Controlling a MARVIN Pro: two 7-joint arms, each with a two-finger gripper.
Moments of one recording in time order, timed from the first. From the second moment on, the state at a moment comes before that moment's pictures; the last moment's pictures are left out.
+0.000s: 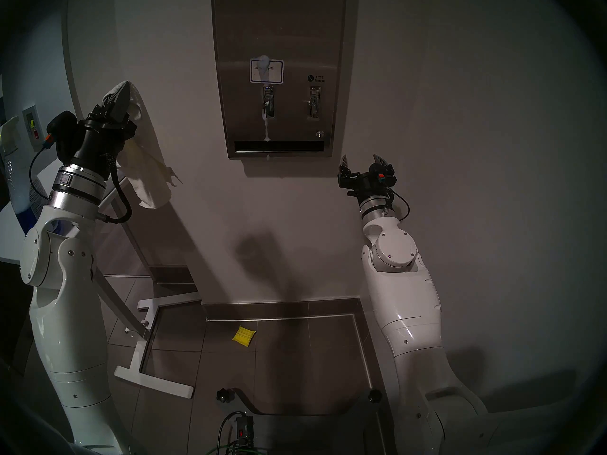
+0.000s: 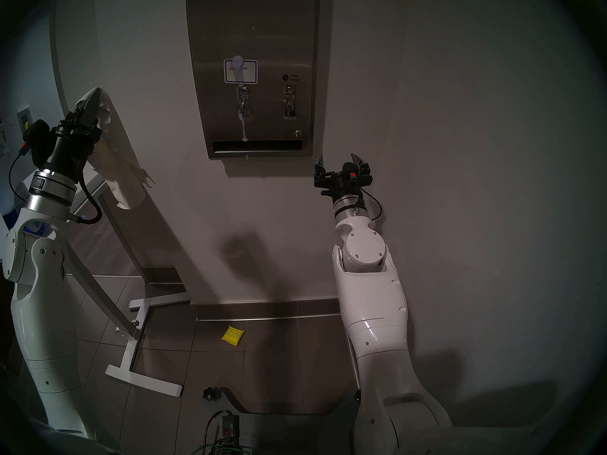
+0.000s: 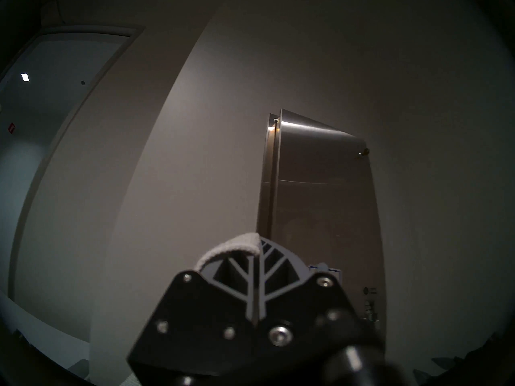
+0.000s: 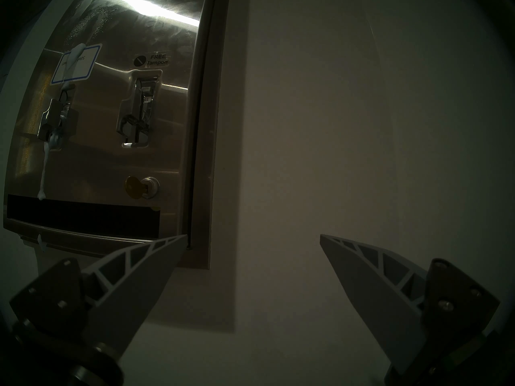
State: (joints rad) left arm 1.61 -1.35 -2.08 -2.16 -0.71 0.13 -0.45; right arm -1.28 -1.66 1.54 -1.45 -0.09 -0.18 0.04
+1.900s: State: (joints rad) left arm 1.52 -1.42 -1.68 -2.18 -0.35 0.16 -0.17; right arm -1.28 -1.64 1.53 -1.45 -0.08 -0.18 0.03
